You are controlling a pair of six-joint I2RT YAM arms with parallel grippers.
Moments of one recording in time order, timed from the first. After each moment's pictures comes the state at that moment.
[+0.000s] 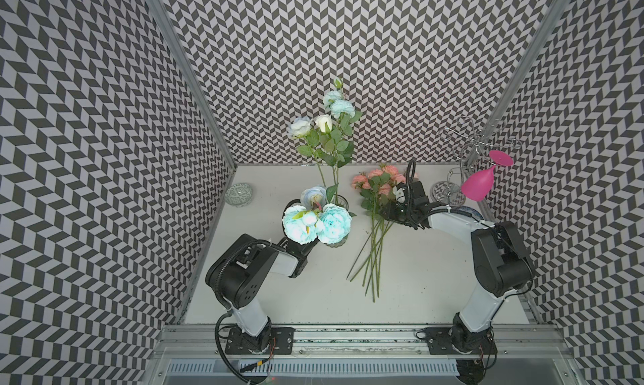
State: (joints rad) left arm -0.51 1.71 0.50 1.21 0.20 -0.04; right arm 0.31 1.77 1.11 -0.21 -0.30 0.52
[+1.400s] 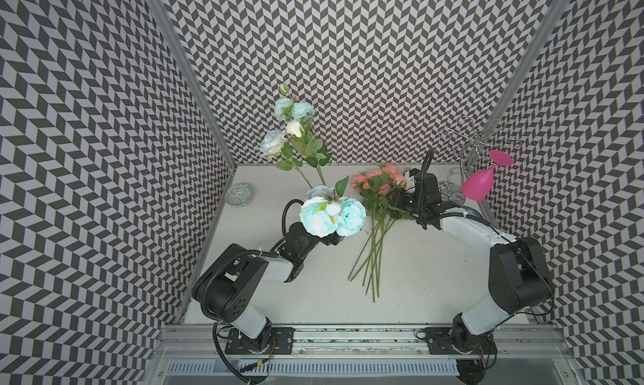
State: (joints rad) left arm -0.51 1.59 0.46 1.00 0.11 -0.03; right arm 0.28 1.62 1.09 -0.12 -0.21 0.55
